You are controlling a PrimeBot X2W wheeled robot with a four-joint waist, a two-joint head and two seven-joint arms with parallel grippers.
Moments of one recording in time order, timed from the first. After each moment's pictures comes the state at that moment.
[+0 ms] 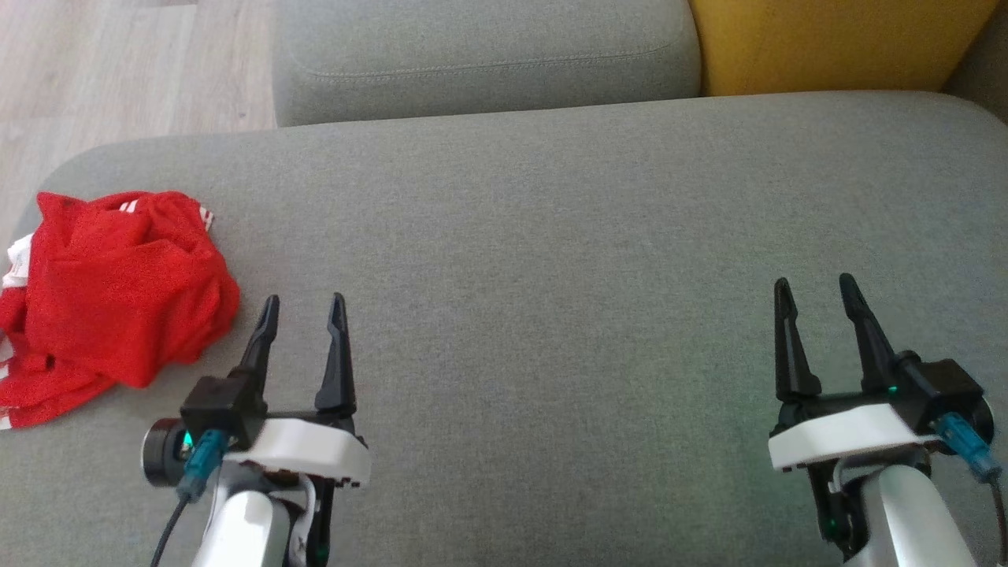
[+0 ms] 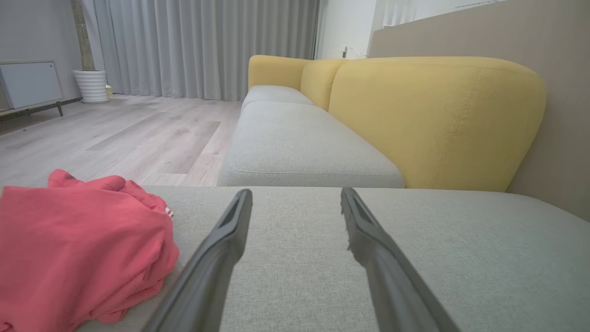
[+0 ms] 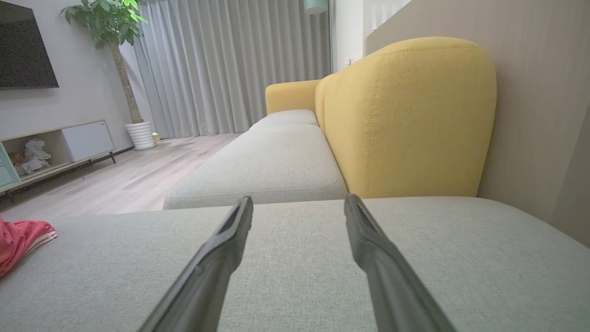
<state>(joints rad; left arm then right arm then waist) -0.07 0.05 -0.23 0.16 -0.18 0.10 -0.25 -0.09 -0.05 0.01 0.24 0.11 0.12 -0.23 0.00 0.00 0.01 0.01</state>
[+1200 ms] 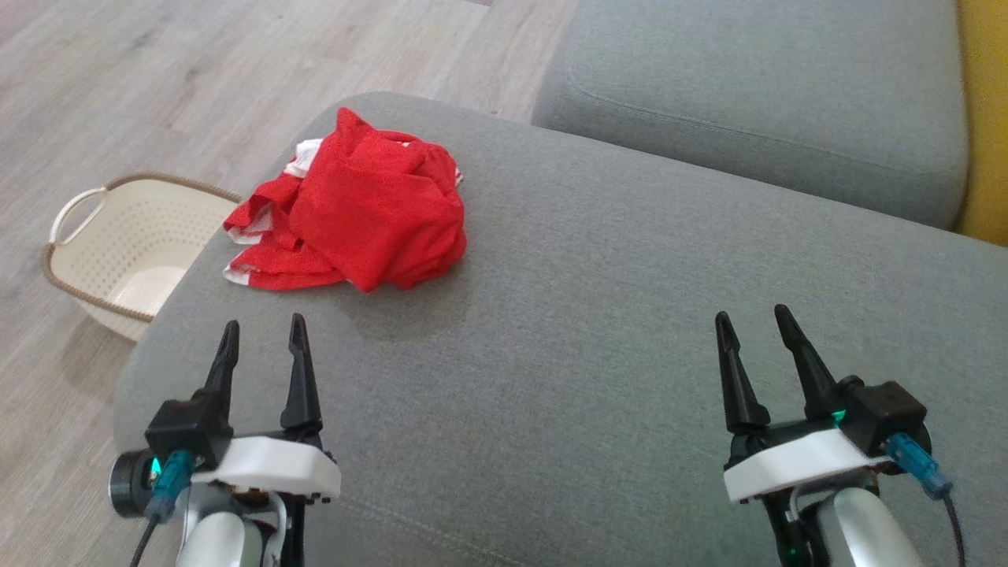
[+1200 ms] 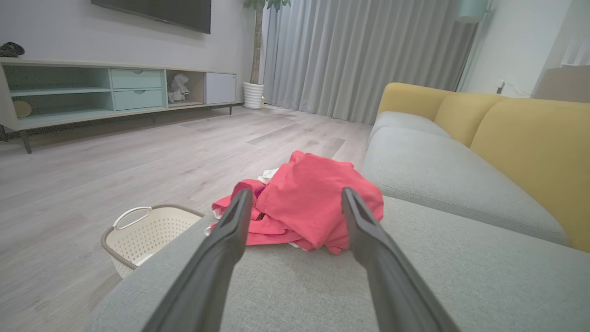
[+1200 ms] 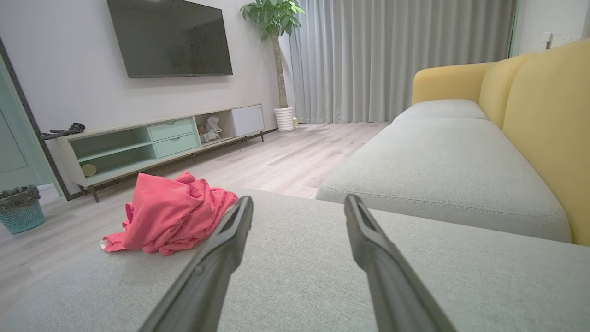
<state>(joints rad) -0.02 0.05 -0.14 0.16 -0.17 0.09 -0.25 -0.07 -0.05 0.13 0.28 0.19 0.12 -0.25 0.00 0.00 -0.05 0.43</state>
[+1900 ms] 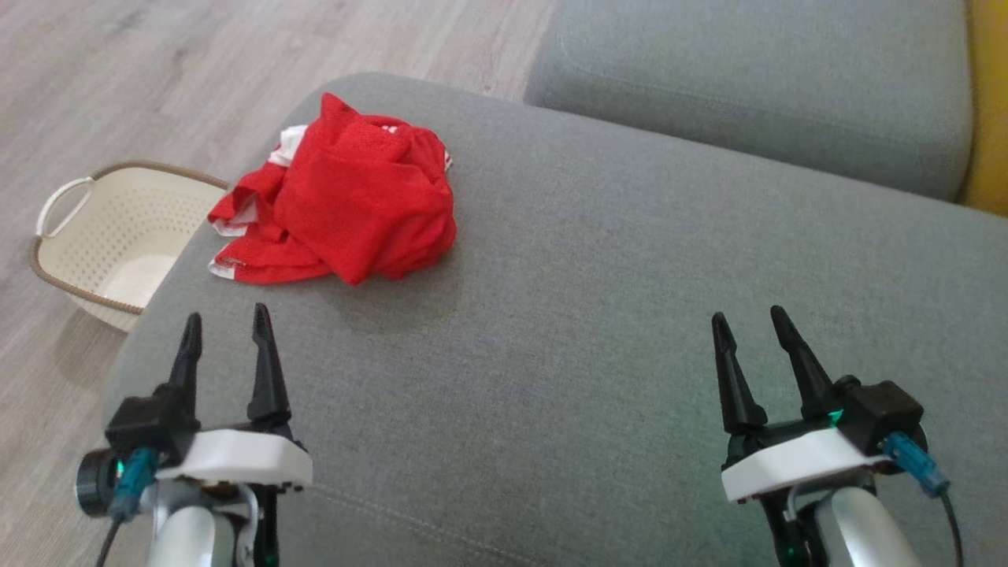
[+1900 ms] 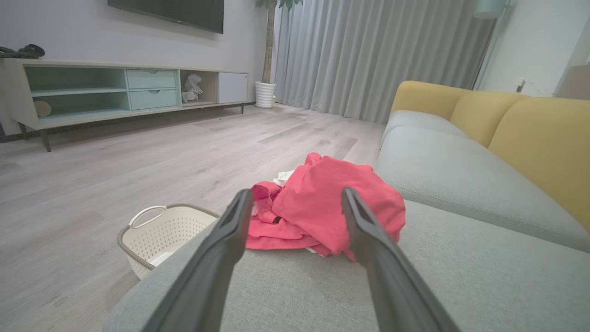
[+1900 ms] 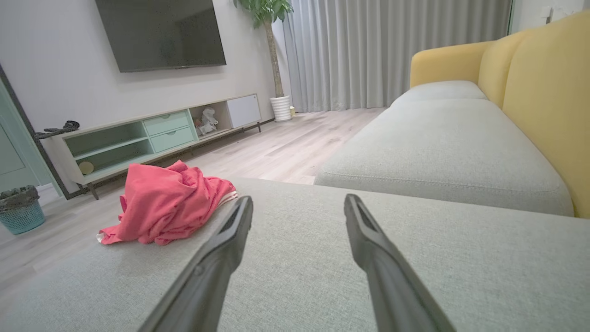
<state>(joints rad) -0.03 0.05 -0.07 0.14 -0.17 0.08 -0.25 -0.07 -0.05 0.15 0.29 0.21 0.12 -0.25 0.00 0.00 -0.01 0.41</state>
